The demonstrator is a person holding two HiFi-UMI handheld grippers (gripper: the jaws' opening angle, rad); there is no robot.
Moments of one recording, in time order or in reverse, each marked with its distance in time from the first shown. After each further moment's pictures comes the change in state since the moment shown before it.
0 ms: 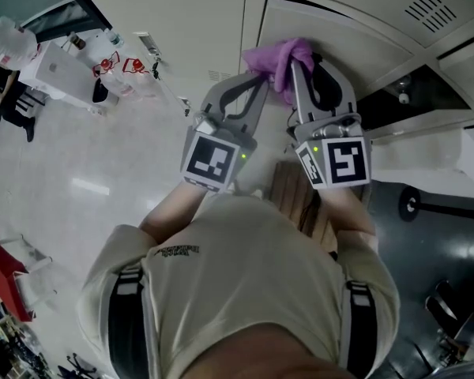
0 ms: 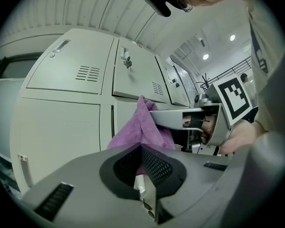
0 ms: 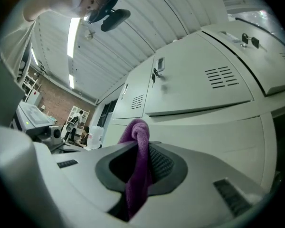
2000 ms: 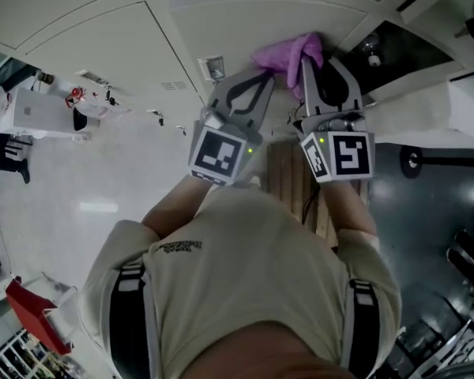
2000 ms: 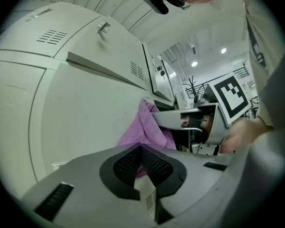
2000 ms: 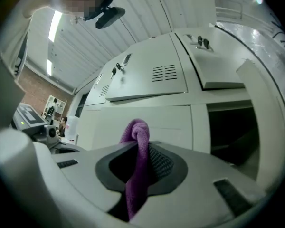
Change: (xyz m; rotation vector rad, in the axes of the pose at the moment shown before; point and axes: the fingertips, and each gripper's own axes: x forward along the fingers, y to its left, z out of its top) left arm 0.084 -0.084 -0.018 -0.040 0.009 -0.228; right arm -0.067 -0.109 -0.041 0.013 0.109 -0.272
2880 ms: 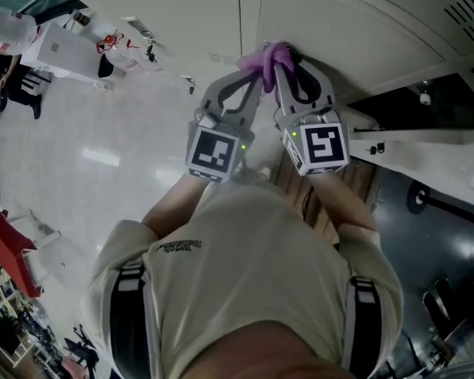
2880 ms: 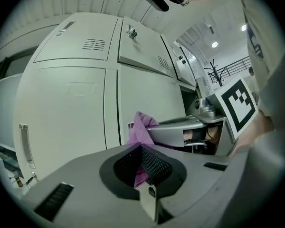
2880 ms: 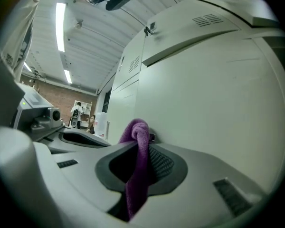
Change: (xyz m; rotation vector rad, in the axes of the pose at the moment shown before) left arm -0.088 0.076 -0.060 -0.002 0.135 0.295; right arm 0.055 0.138 -0.076 0.058 0.121 0.334
